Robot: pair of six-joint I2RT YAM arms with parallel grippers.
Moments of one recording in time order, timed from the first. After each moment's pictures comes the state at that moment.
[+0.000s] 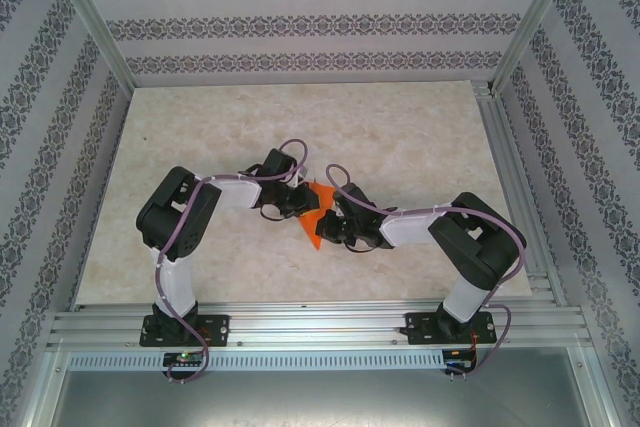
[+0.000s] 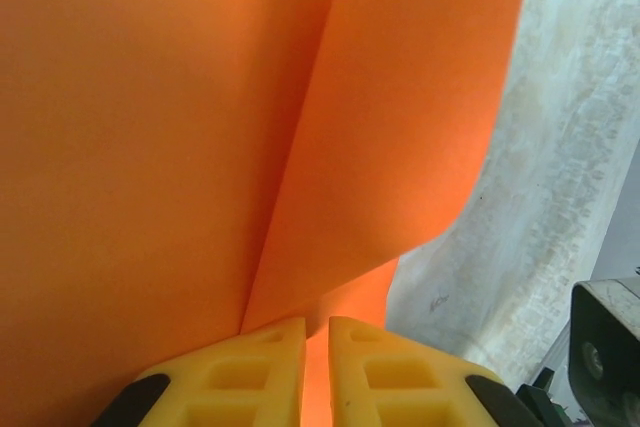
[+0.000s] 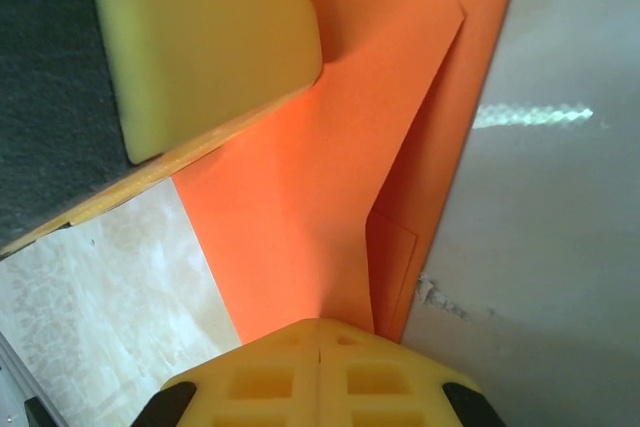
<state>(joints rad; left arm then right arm) -0.53 1.94 1.03 -0.07 0.59 -0.83 0.76 1.71 0.67 0.16 -0.28 0.98</state>
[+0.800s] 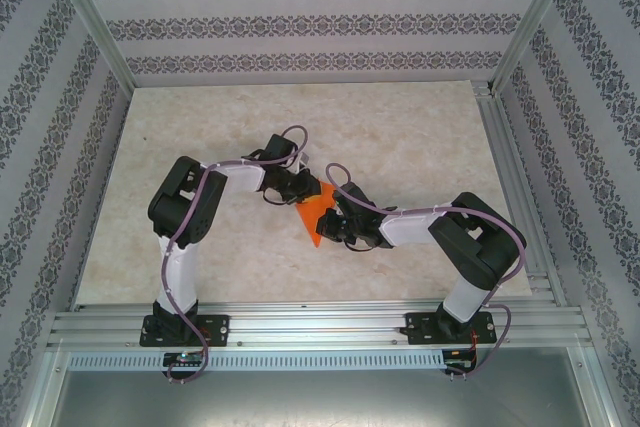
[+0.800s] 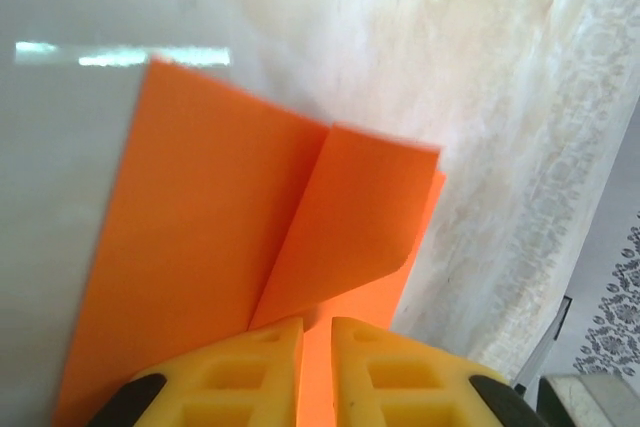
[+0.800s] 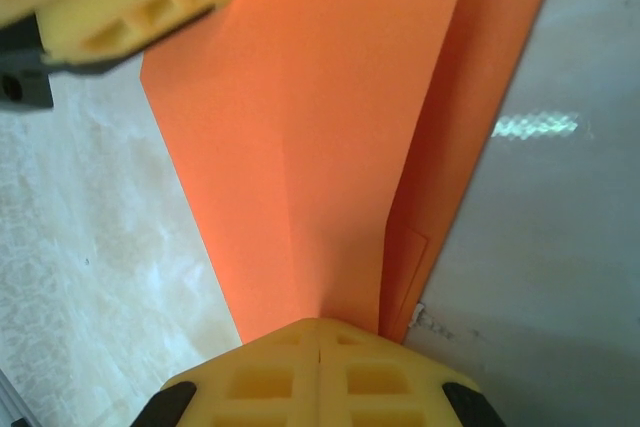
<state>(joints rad) -0.47 2.07 1.23 -0.17 0.64 -0.79 0.76 1.71 0.68 0.15 -0.25 0.97</state>
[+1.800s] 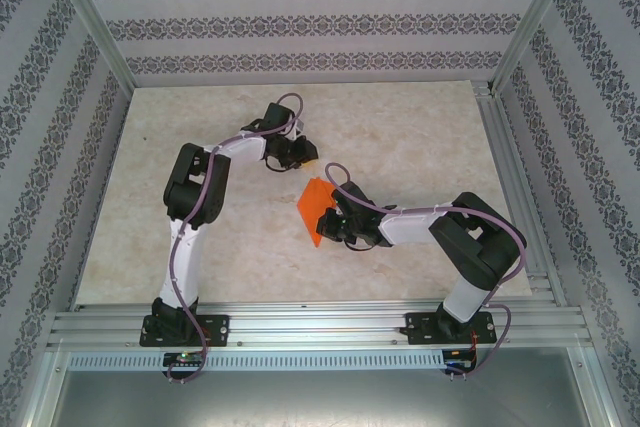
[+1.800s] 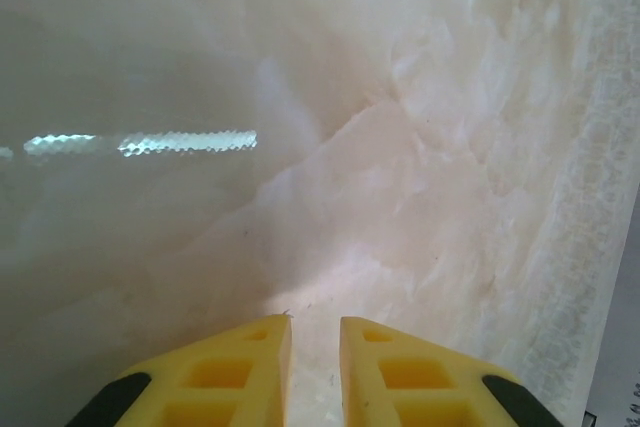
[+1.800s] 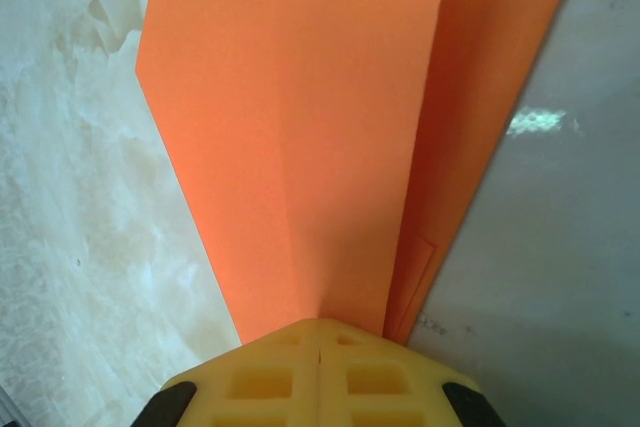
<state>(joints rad) -0.39 2.28 1.64 -0.33 0.56 -0.72 0.76 1.70 0.70 0.10 -0.24 0.97</state>
